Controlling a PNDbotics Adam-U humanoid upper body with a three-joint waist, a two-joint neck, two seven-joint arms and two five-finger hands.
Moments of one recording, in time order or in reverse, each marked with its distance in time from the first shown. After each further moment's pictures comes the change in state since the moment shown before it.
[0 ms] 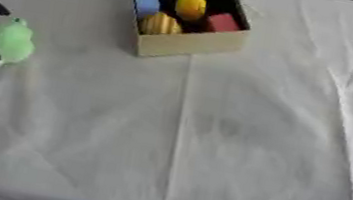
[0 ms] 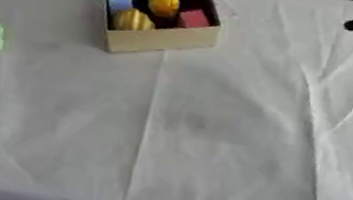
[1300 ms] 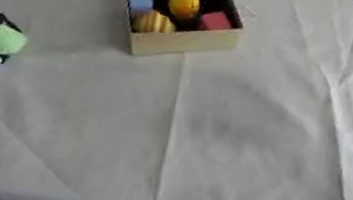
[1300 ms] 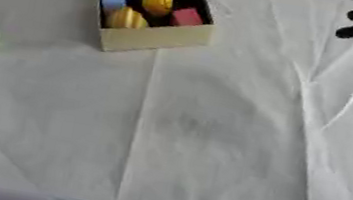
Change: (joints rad) left arm -0.011 -0.062 0.025 0.086 -0.049 0.067 0.008; right arm 0.005 0.025 0.012 0.000 0.020 0.012 0.019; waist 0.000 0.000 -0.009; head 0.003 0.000
